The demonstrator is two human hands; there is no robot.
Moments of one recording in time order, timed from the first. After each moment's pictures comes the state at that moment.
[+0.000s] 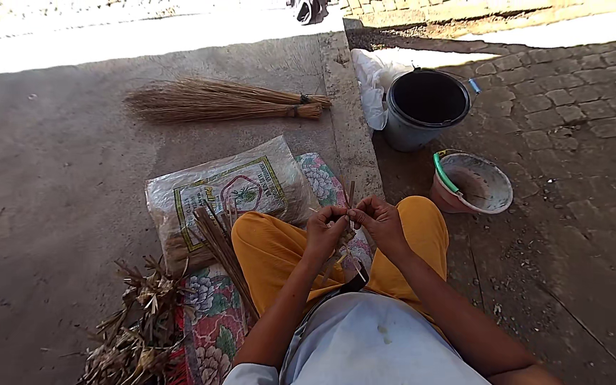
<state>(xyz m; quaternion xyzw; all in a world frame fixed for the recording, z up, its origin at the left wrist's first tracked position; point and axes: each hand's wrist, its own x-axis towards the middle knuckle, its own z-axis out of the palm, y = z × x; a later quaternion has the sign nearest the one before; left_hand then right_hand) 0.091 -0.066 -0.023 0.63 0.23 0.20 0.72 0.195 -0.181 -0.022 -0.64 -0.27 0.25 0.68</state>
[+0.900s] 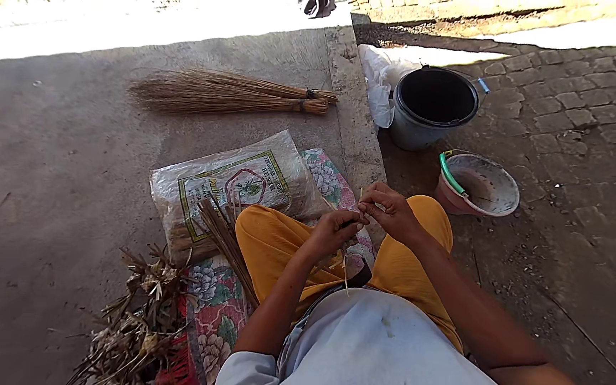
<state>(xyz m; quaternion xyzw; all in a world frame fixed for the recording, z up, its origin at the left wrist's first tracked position) 0.085 -0.048 -0.020 0.75 0.05 0.04 0.66 0.229 -0.187 -0.007 -0.69 -0.50 0.15 0.49</state>
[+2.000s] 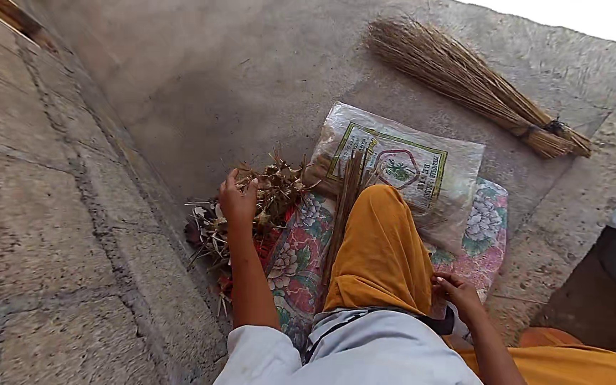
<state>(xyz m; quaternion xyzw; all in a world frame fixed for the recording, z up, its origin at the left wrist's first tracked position) -0.272 0.055 0.022 0.49 0.80 0.31 0.17 0.206 -0.155 -0.191 -0.73 -0.22 0.54 0.36</state>
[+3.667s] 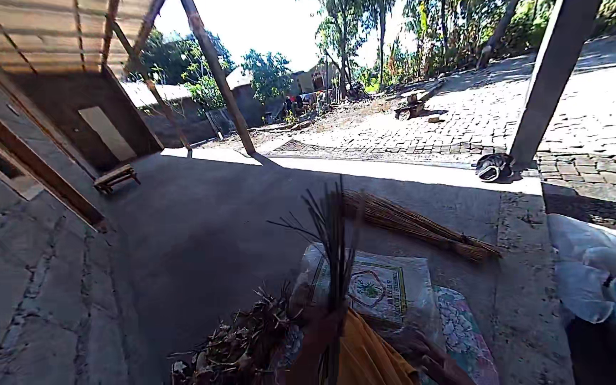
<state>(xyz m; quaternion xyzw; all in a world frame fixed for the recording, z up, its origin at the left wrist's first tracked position) -0.068 0.037 0.033 0.63 0.41 0.35 0.56 0.204 -0.078 -0.130 -0.50 -0.40 0.58 0.50</state>
